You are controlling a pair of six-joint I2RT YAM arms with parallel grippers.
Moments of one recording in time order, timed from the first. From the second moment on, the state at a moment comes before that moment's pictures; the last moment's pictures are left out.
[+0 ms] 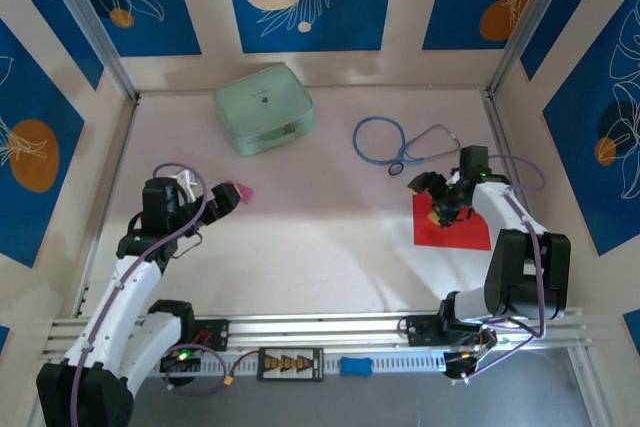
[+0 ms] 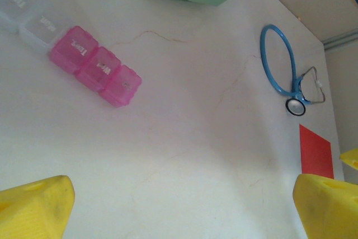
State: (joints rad) left arm -0.10 0.81 0.58 -0.42 0.37 -0.63; right arm -0.16 1.41 0.82 -0.63 -0.44 0.70
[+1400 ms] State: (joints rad) left arm -0.10 0.76 0.56 -0.40 0.43 -0.63; right arm 0.55 1.62 0.86 -0.53 -0.34 1.24
